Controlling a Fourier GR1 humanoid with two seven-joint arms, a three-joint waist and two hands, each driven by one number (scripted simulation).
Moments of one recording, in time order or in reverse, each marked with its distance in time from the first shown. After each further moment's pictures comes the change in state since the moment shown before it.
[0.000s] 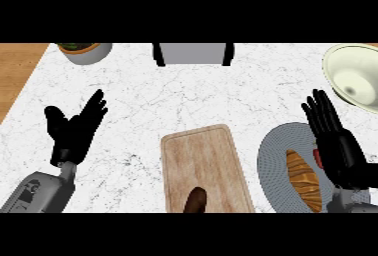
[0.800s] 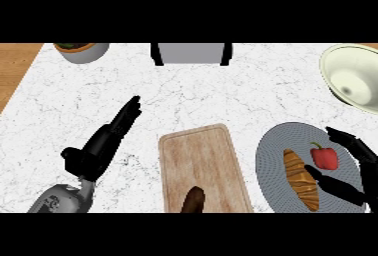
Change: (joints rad) left arm 0.042 -0.060 -0.118 -0.155 -0.107 -0.176 -0.187; right arm 0.161 -0.137 -0.100 0.127 0.272 -0.070 -0.217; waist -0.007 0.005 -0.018
